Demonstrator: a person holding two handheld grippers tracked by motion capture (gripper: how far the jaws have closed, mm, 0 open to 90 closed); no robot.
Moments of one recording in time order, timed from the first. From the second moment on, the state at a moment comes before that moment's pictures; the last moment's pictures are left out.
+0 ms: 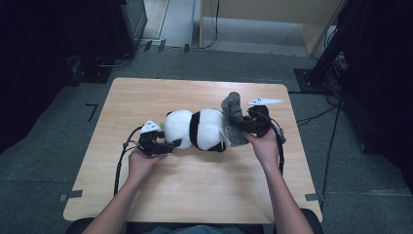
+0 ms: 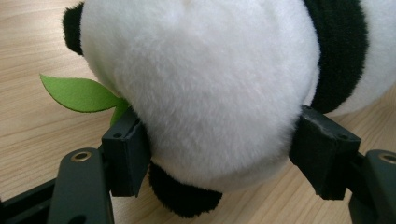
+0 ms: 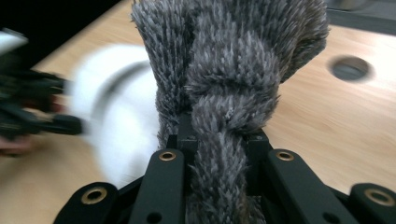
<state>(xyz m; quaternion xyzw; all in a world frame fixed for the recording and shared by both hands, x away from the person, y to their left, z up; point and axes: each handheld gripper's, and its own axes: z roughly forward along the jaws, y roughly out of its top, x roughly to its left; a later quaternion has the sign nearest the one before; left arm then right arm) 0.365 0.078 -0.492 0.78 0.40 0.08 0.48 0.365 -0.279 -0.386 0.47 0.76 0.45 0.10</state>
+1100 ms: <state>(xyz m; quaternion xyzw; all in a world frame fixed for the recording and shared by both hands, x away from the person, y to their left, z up) 0.365 0.080 -0.491 0.77 0.40 0.08 0.48 0.404 -0.097 -0.404 0.34 0.85 0.40 -0.03</state>
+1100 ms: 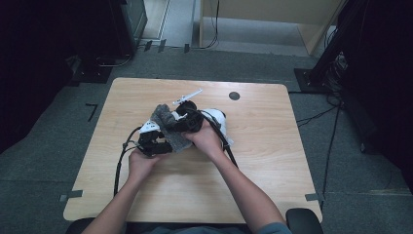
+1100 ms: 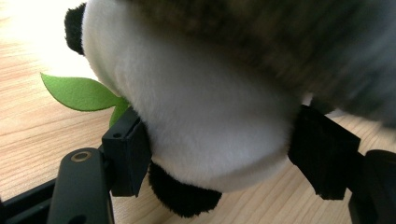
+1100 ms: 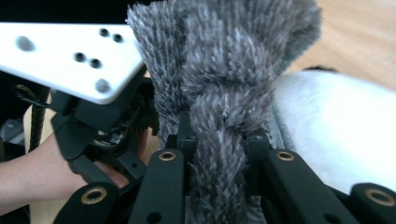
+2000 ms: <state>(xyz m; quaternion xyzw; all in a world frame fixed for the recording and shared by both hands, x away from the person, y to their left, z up) 0.365 0.077 -0.492 0.78 0.41 0.08 0.47 0.387 -0.181 -0.393 0.38 0.82 0.42 0.03</state>
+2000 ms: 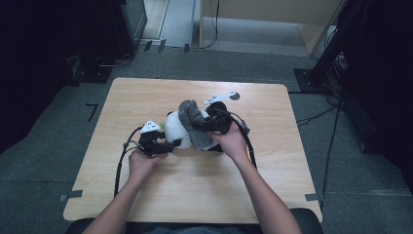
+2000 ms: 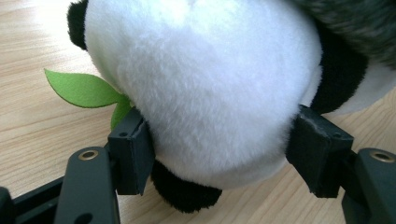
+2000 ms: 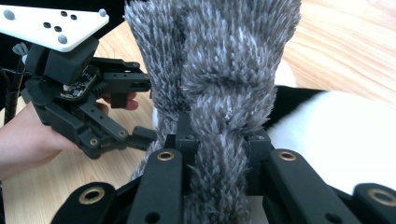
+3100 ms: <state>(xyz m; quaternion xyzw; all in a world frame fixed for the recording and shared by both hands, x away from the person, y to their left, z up) 0.365 0.078 -0.492 0.78 0.41 0.08 0.47 0.365 -0.273 -0.383 0.44 0.79 0.41 0.07</state>
